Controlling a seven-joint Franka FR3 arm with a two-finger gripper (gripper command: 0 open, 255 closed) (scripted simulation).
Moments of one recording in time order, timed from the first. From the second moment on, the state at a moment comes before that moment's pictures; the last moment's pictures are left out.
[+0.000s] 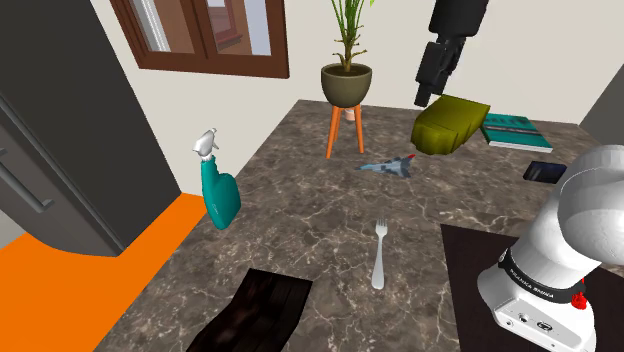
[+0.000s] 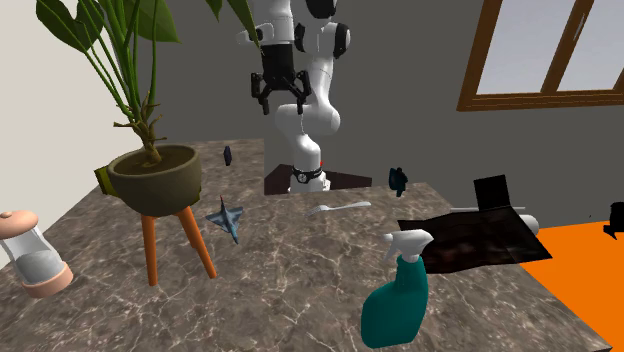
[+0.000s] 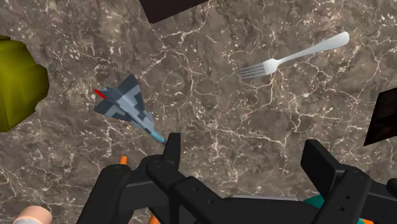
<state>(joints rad) 0.02 -0.81 0.05 -2.38 0.11 1.60 -0.03</state>
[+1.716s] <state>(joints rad) -0.09 -0.69 0.70 -2.81 0.69 2.13 1.09</state>
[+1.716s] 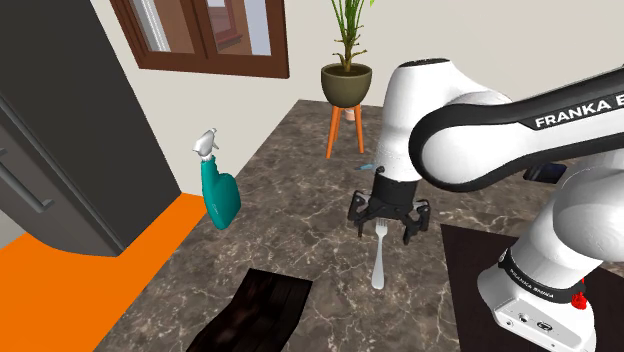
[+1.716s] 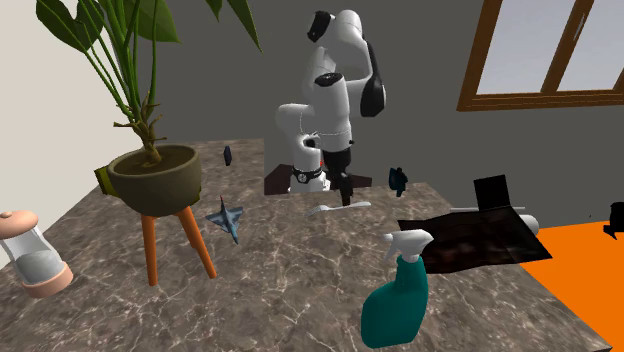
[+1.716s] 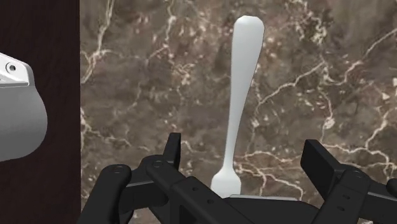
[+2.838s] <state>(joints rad) -0.09 -0.60 0.76 -2.85 0.74 2.26 1.09</state>
